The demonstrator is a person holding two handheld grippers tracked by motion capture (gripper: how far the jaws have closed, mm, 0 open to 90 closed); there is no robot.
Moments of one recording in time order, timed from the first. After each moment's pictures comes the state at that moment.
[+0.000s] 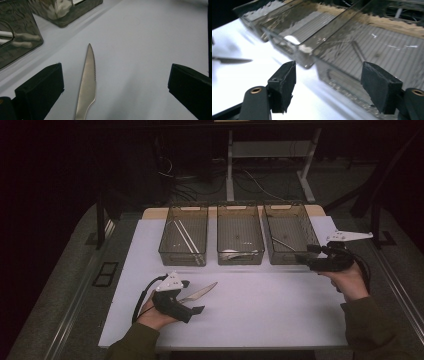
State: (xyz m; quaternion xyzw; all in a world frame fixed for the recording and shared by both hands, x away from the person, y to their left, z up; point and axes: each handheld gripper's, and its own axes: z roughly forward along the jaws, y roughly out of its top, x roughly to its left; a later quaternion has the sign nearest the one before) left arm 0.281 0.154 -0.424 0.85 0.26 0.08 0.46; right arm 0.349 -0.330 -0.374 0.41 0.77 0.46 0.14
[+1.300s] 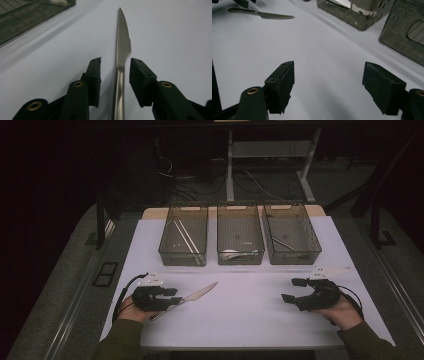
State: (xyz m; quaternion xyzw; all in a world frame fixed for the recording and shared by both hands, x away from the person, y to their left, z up) left arm 0.294 0.213 -0.435 0.86 0.29 0.06 0.40; right arm 0.281 -0.290 -0.415 0.35 0.83 0.43 0.08
